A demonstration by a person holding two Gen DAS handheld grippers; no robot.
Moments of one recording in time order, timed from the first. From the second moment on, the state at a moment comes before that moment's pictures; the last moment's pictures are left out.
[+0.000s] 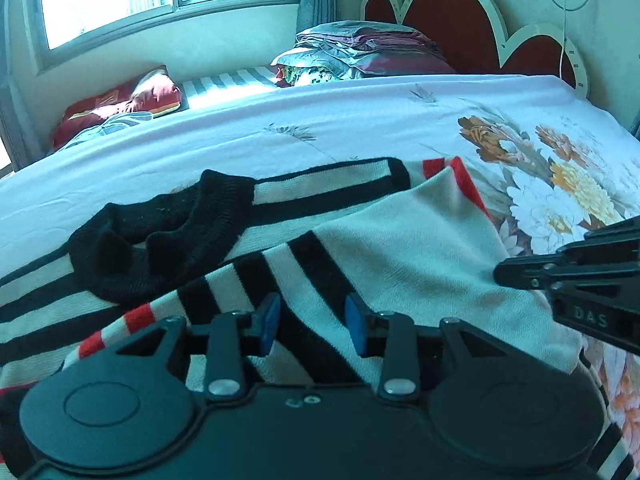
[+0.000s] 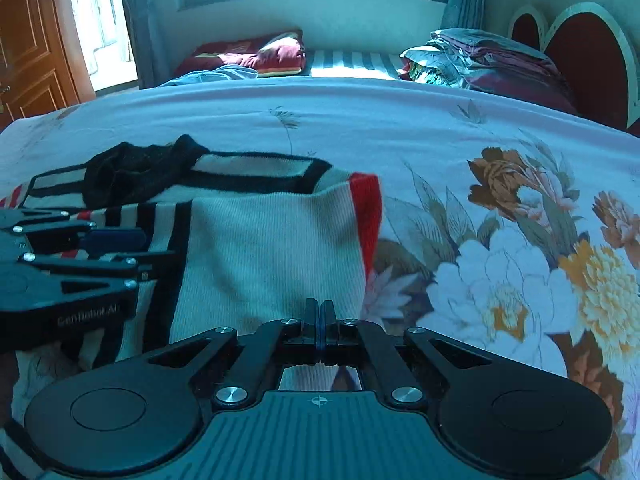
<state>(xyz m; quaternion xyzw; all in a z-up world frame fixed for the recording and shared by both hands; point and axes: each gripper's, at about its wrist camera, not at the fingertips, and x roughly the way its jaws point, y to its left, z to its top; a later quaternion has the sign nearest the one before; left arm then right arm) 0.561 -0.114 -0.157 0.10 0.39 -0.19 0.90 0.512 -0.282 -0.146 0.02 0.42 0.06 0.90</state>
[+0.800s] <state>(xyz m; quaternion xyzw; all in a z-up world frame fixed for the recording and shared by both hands) 0.522 -0.003 -0.148 0.05 0.38 -0.13 0.91 0.468 -0.267 -0.133 0.05 0.41 0.06 0.91</state>
